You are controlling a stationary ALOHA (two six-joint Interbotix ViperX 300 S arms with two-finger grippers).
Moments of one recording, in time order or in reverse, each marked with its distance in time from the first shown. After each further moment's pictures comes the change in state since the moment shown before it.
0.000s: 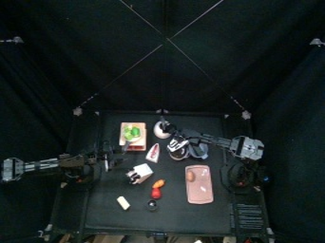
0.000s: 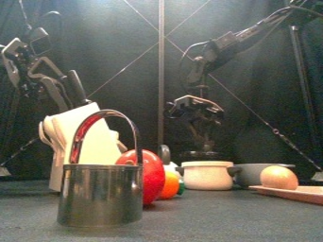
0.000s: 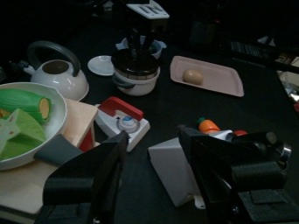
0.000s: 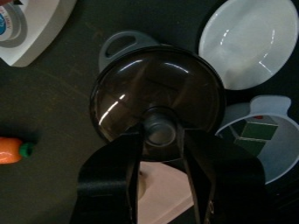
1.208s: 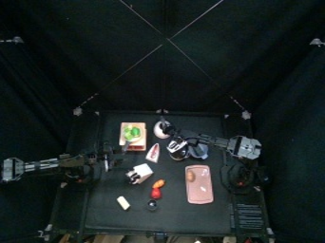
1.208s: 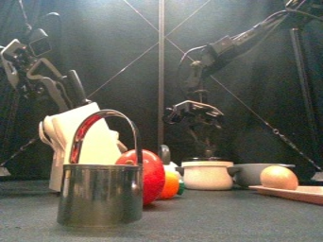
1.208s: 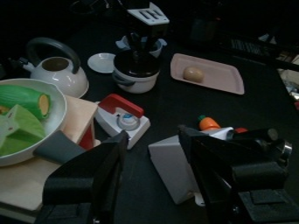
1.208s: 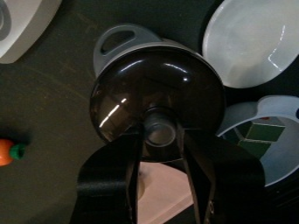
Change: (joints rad) left arm 0.000 0.000 0.006 0.000 0.000 0.000; right arm 0.006 0.032 -0.002 0.003 0.014 -0.003
